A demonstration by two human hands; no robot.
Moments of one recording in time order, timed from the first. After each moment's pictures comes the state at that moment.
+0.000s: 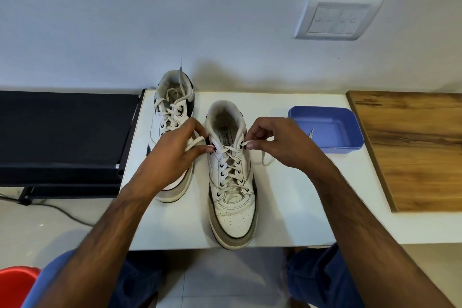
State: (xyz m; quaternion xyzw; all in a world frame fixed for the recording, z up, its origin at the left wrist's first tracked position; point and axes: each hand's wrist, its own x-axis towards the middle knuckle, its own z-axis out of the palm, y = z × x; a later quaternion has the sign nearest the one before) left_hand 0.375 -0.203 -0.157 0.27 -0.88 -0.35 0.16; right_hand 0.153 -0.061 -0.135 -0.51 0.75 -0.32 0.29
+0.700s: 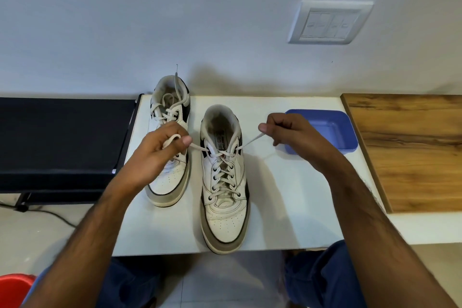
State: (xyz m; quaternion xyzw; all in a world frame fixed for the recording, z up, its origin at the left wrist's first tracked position) left_hand 0.392 -0.213 -0.146 0.26 -0.78 -0.54 0.19; right_hand 0.132 -0.043 -0.114 -0.43 0.70 -0.42 0.38
